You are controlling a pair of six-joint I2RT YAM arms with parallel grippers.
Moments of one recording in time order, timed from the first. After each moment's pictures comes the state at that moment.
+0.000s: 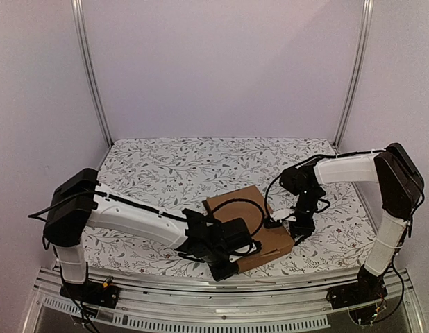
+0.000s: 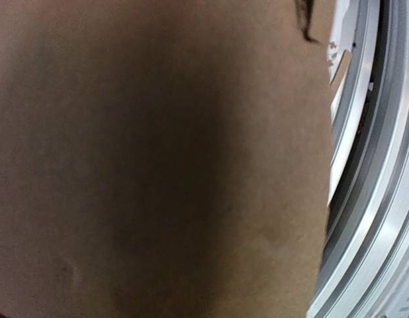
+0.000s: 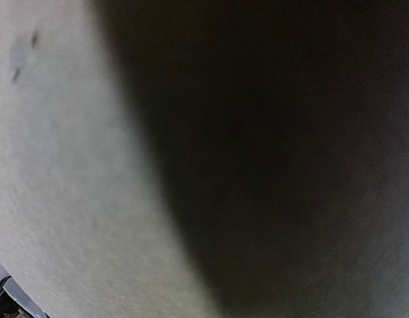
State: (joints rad) left arm -1.32 1.99 1.30 -0.53 -0.05 -0.11; right arm 0.59 1.82 1.13 -1.03 -0.20 -0.85
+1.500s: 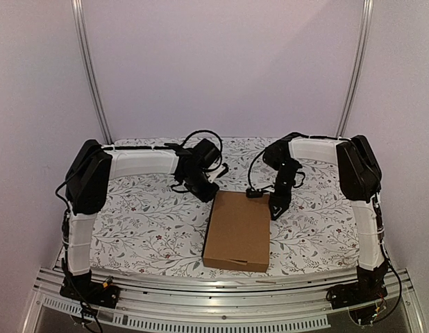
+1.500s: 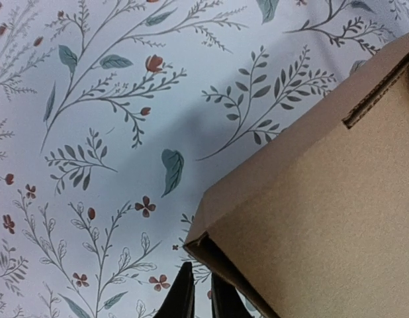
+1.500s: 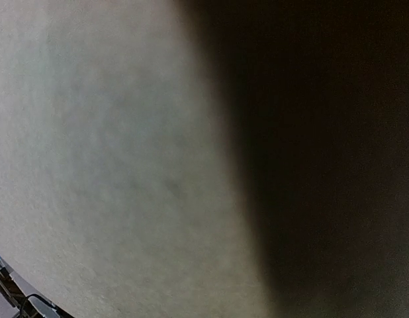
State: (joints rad) left arm -0.79 2.15 1.65 -0.66 0.00 -0.02; right arm 0.53 2.25 1.76 -1.26 -0.29 -0.78
